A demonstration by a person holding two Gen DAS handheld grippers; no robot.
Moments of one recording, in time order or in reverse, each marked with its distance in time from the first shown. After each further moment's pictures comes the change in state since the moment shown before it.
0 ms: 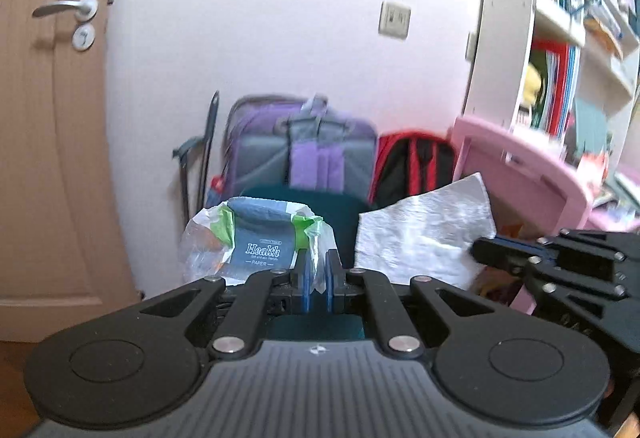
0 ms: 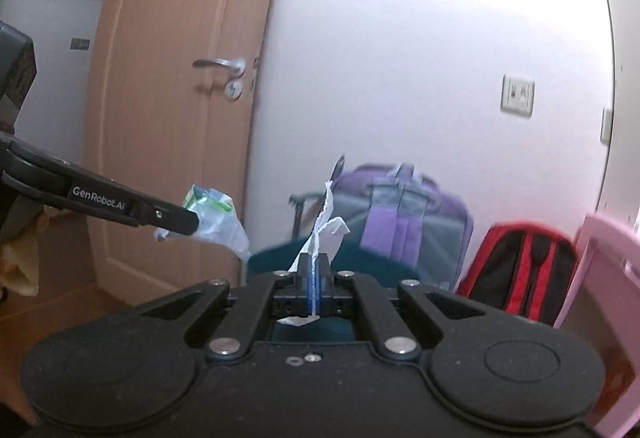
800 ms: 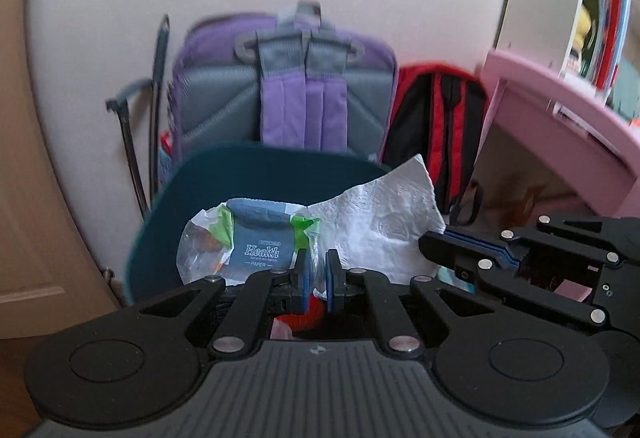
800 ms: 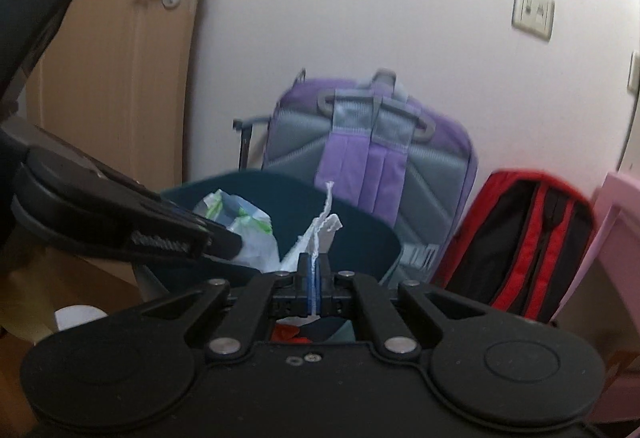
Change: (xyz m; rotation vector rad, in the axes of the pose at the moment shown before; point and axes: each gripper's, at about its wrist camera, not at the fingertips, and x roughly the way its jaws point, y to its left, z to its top) left arm 0.201 -0.008 0.003 0.021 0.230 -0.009; right arm 0.153 -0.049 -0.043 -0.003 0.231 -0.069
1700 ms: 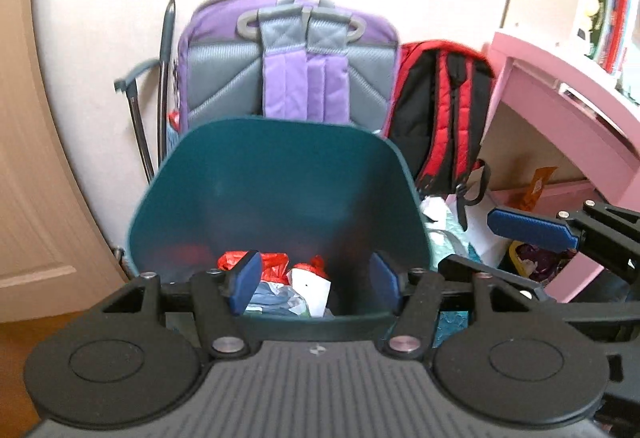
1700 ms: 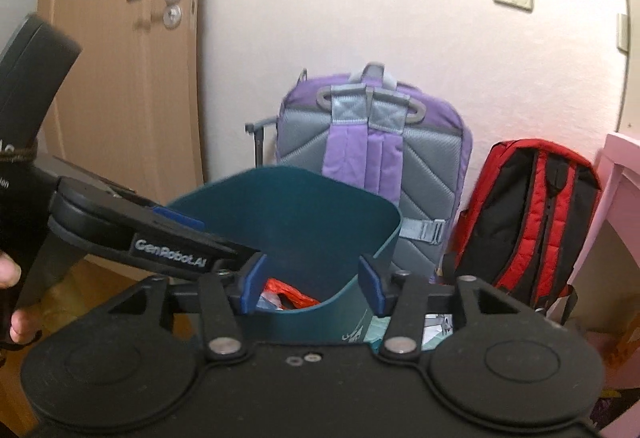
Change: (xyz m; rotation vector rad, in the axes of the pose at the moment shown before) left arm -0.026 -0.014 -0.006 0.003 0.041 0.042; right arm -0.056 -0.017 -0.002 0.113 -0.001 0.076
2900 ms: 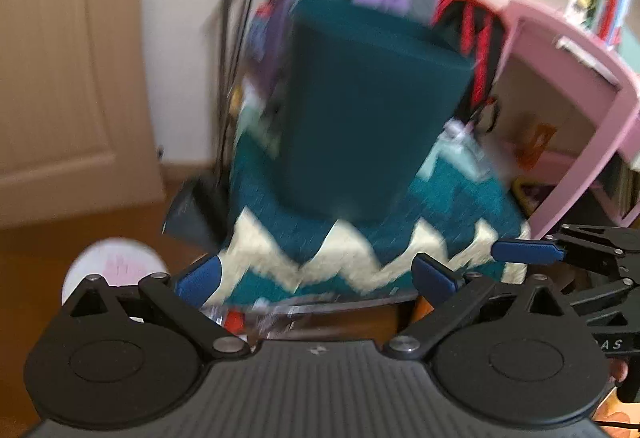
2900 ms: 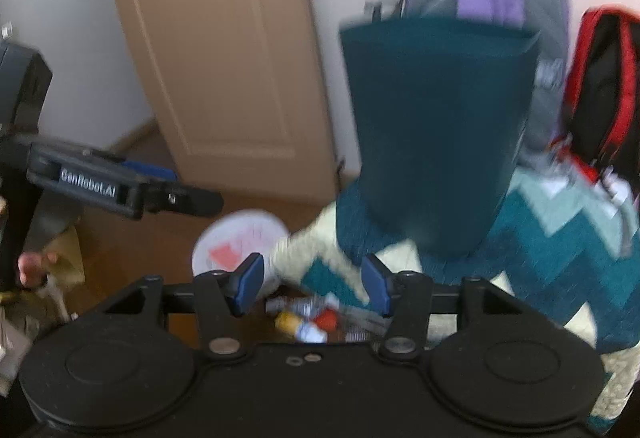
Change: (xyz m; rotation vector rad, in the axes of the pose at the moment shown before) left arm -0.090 0.098 -0.195 -0.123 0.107 0.006; right arm -0.016 0.114 -0.143 0.056 0.275 0.279
